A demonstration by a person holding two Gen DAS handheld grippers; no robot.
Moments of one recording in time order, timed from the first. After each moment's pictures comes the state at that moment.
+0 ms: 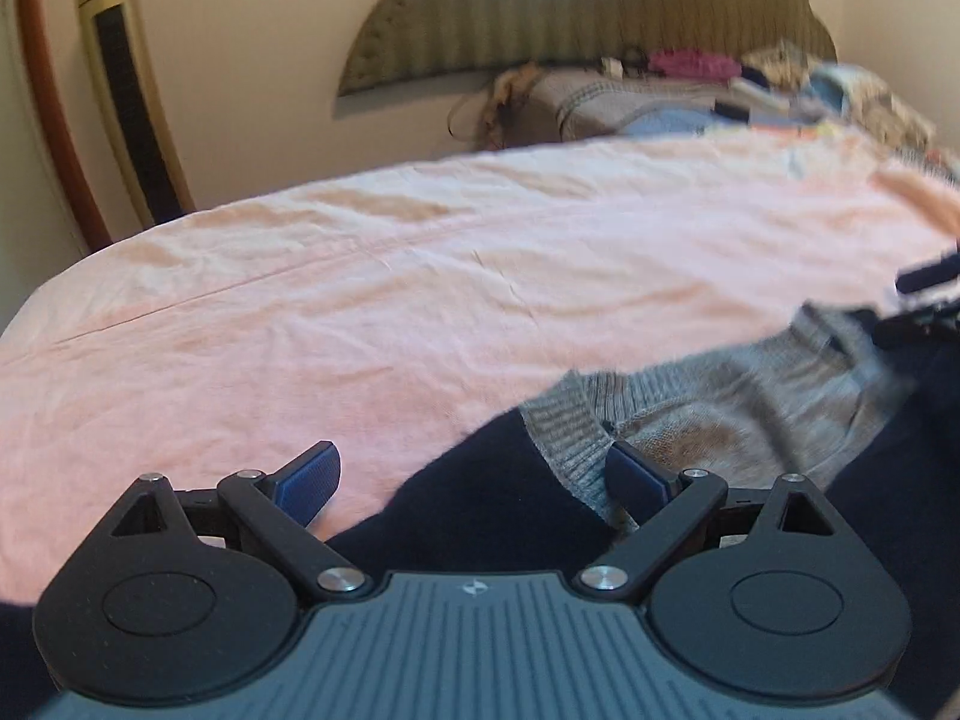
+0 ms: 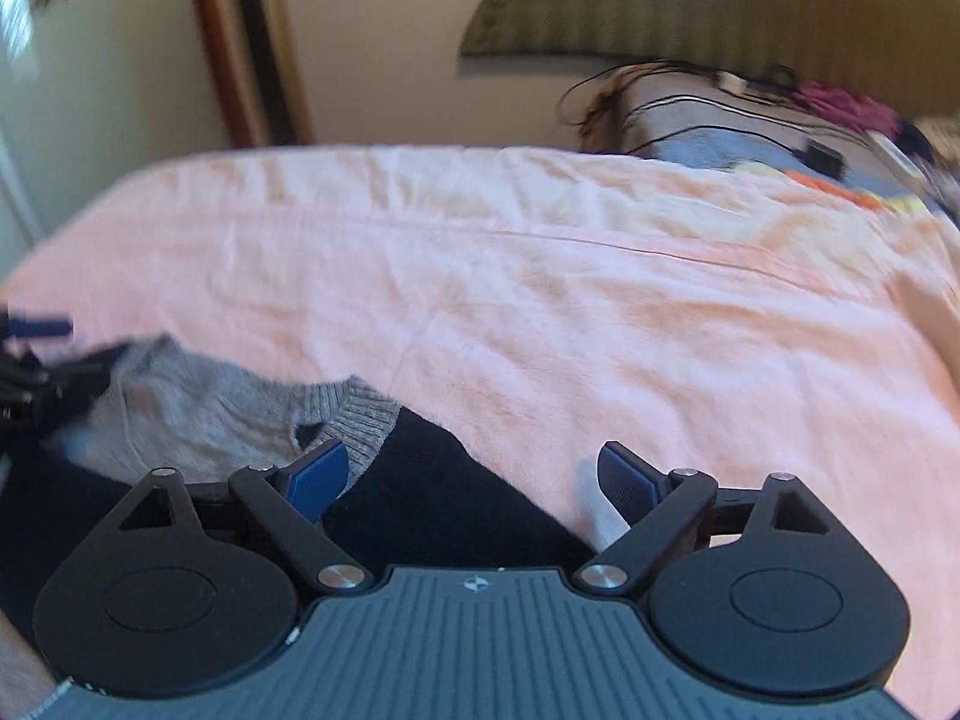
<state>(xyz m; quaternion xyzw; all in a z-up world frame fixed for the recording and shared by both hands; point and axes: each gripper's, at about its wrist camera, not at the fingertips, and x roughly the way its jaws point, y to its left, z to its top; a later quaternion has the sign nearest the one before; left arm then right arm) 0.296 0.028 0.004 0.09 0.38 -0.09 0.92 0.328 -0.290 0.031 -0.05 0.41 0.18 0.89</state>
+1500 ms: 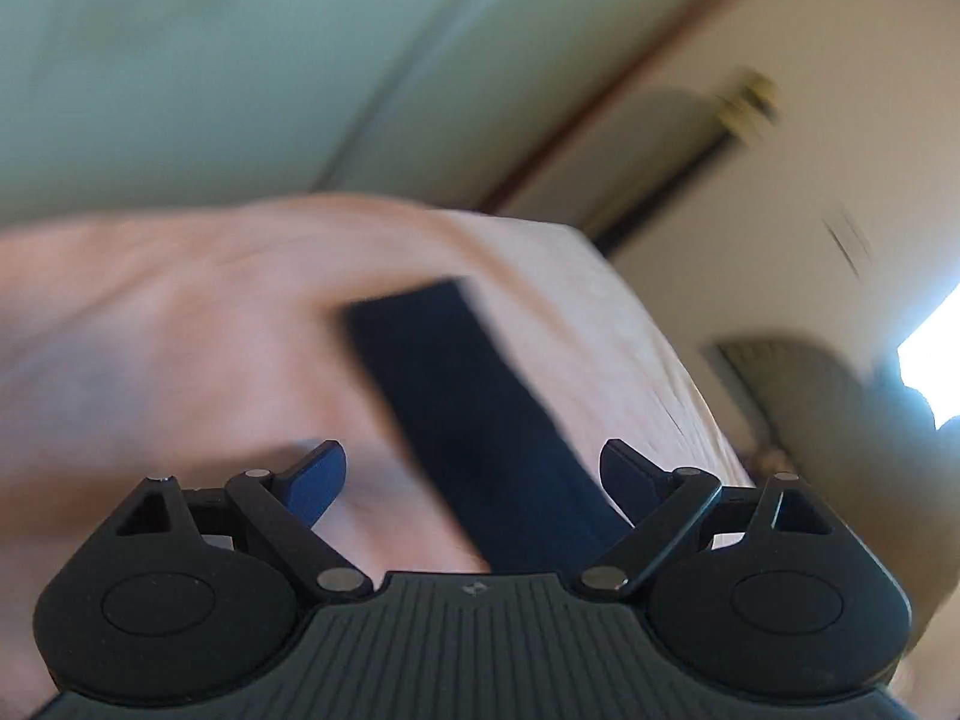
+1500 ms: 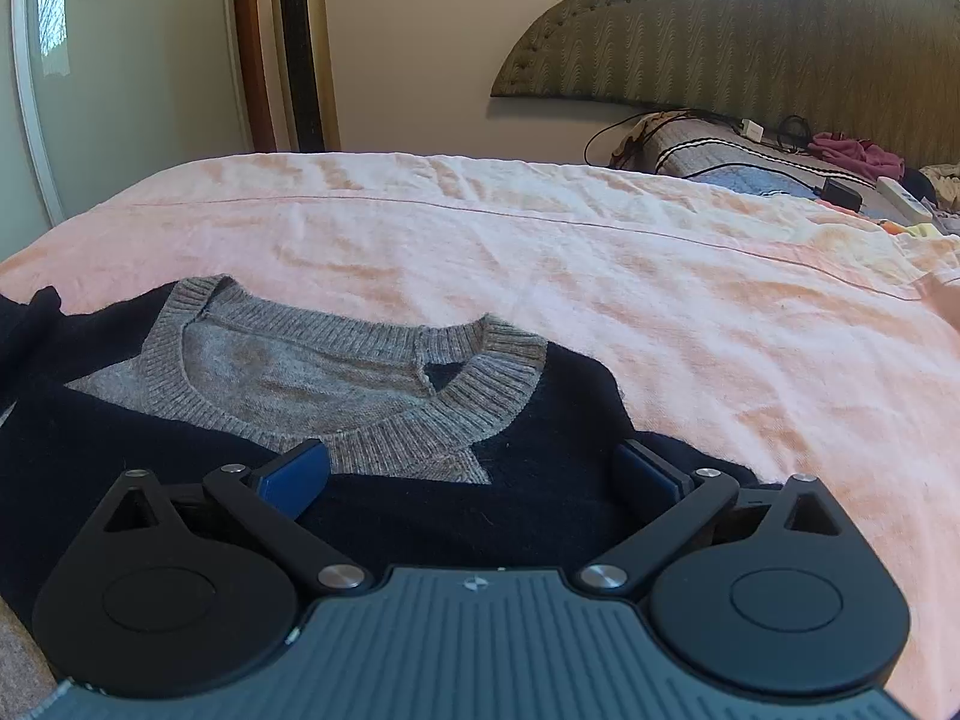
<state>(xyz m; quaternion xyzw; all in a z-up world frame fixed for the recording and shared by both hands) 0.086 0.365 -0.004 -0.47 0.21 0.19 0.84 0.265 -0.262 0.008 -0.03 0.34 0.17 0.92</state>
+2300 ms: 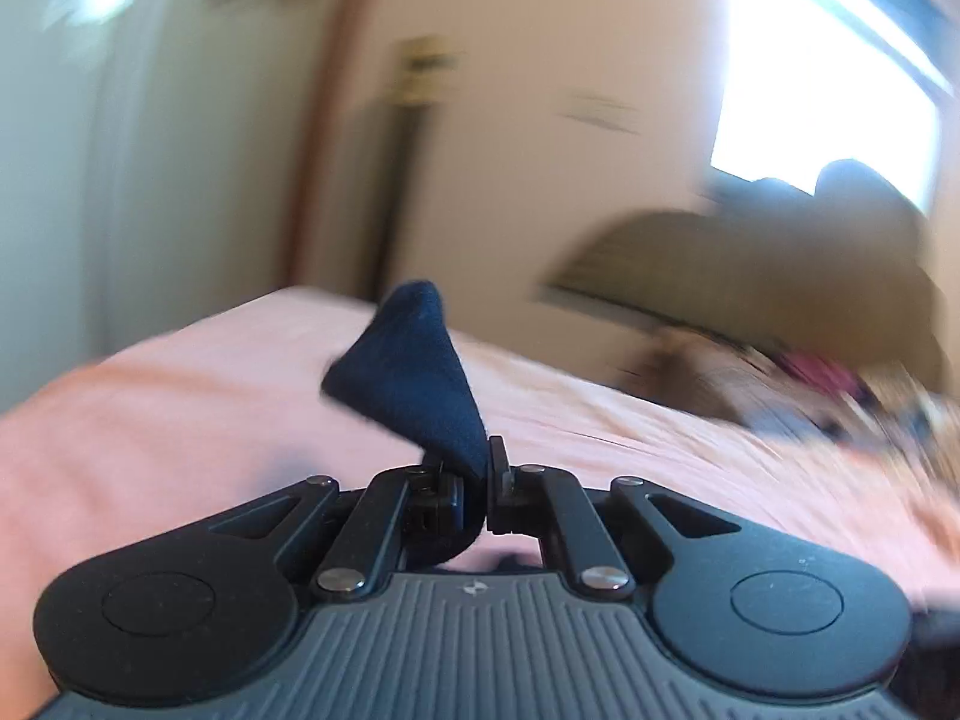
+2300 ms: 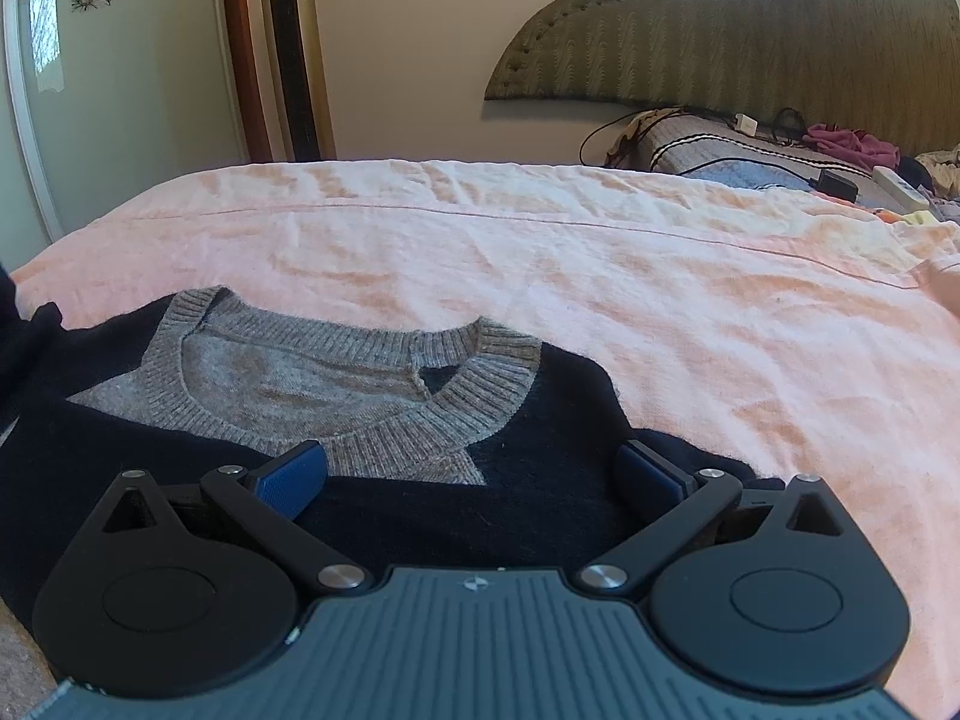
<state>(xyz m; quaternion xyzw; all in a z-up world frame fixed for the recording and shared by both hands) 0.149 0.107 0.078 -0.09 0.17 0.03 0.98 0.265 -0.266 0.008 -0.01 0.34 0.17 0.93</state>
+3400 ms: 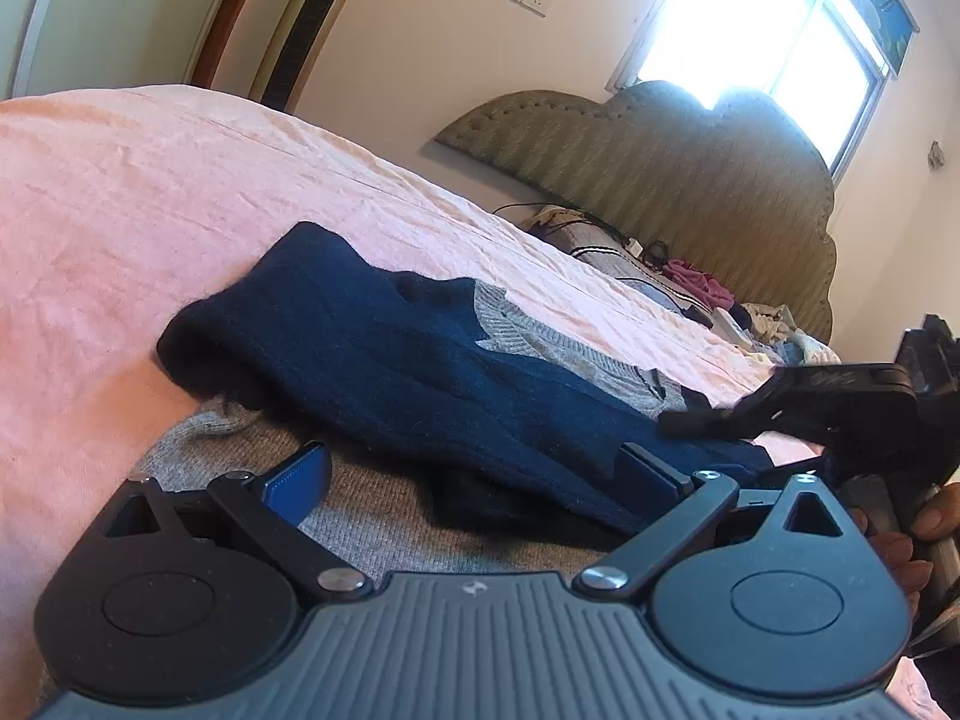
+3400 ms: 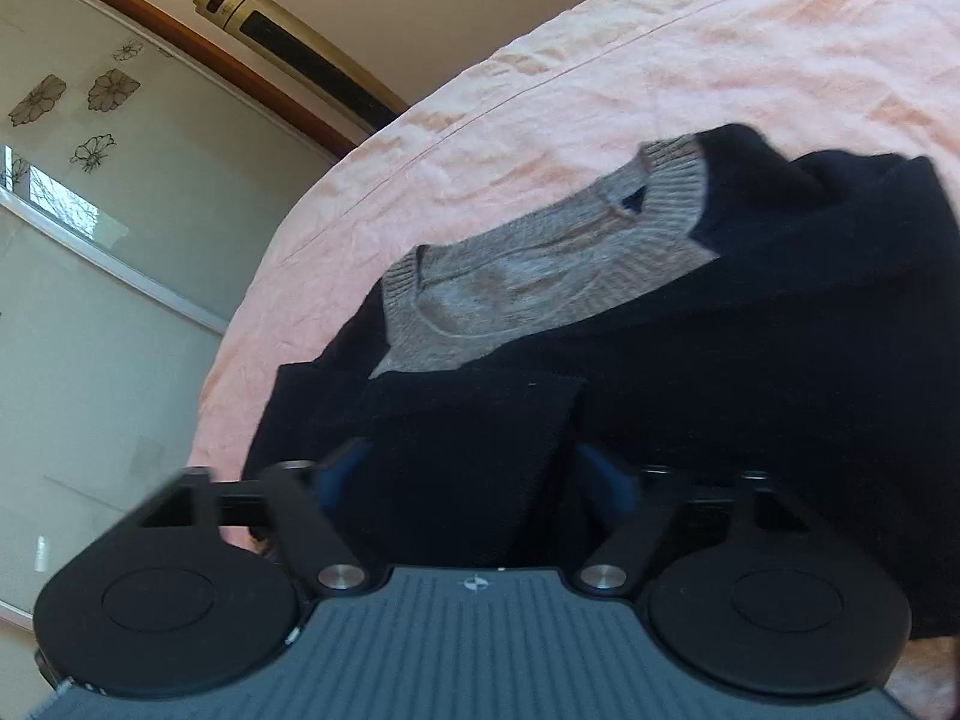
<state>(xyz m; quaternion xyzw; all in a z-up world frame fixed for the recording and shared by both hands) 0.102 0.065 0.001 -0.23 0.27 -0.06 0.94 0.239 -0.243 0.024 0.27 0.49 0.26 0.79</state>
